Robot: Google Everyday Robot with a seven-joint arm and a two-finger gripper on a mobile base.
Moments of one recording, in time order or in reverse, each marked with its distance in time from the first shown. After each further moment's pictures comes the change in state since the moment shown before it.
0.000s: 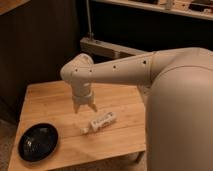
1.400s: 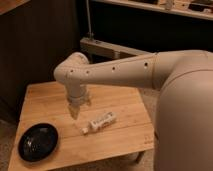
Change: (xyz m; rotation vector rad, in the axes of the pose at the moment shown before) arm 0.013 0.020 -0.017 0.048 -0.032 -0.770
